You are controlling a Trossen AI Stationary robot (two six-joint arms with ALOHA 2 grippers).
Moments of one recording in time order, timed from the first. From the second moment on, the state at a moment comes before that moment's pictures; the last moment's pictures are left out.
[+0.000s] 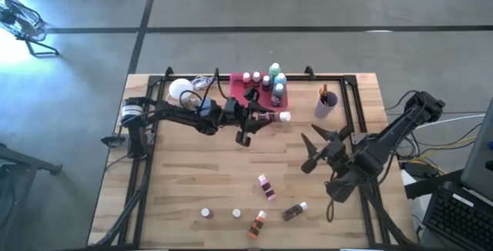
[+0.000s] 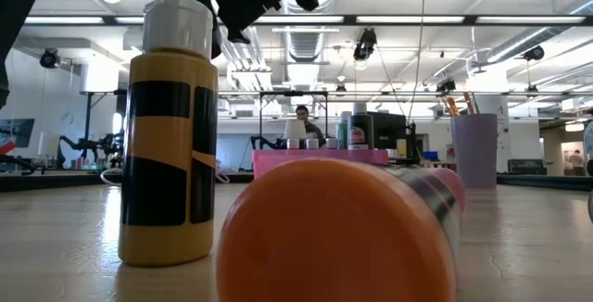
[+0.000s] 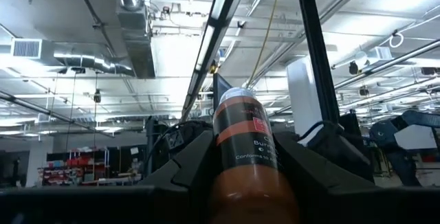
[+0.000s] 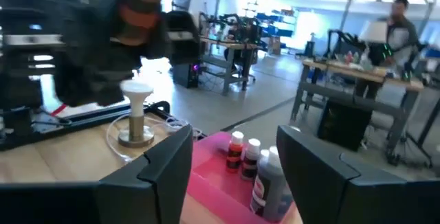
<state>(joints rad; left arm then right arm) 0.14 1.83 1.05 1.50 0.35 -0.13 0.71 1.26 0.94 -0.61 1.57 0.85</state>
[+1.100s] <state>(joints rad) 0.15 1.83 1.31 1.44 0.62 -0.32 0.65 1.27 1.32 0.16 1.15 -0.55</state>
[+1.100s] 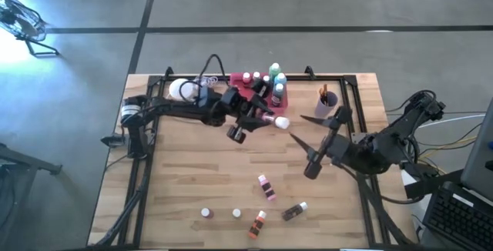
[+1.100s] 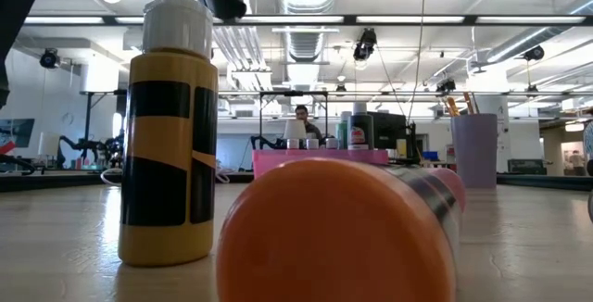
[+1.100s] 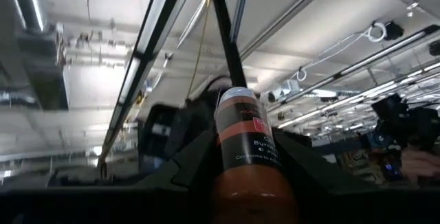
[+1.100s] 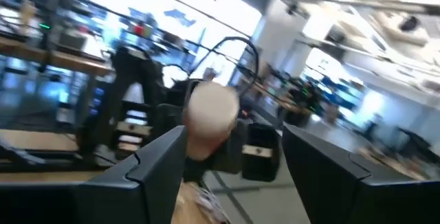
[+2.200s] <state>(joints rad) 0.18 1.83 1.31 0.88 0.68 -0.43 0.70 1.28 1.35 -0.66 1.12 0.25</state>
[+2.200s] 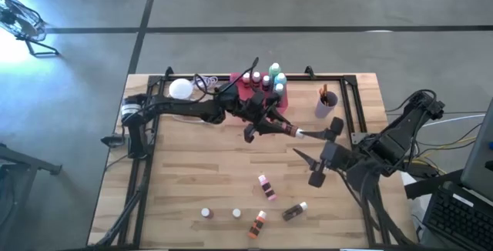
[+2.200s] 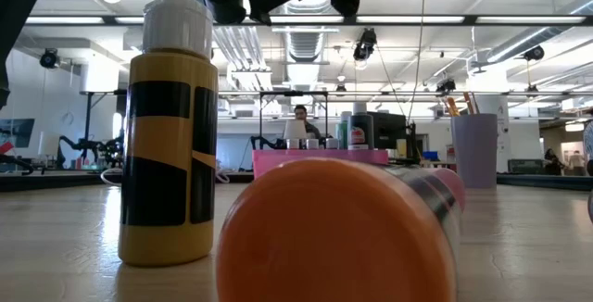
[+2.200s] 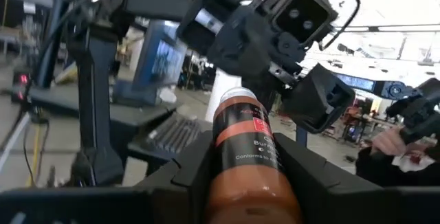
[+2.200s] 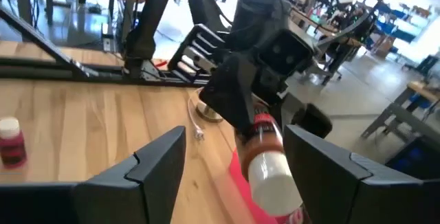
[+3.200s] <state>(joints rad) 0.19 1.83 1.31 0.84 0.72 -0.74 0.64 1.32 1.32 -0.76 1.08 0.05</state>
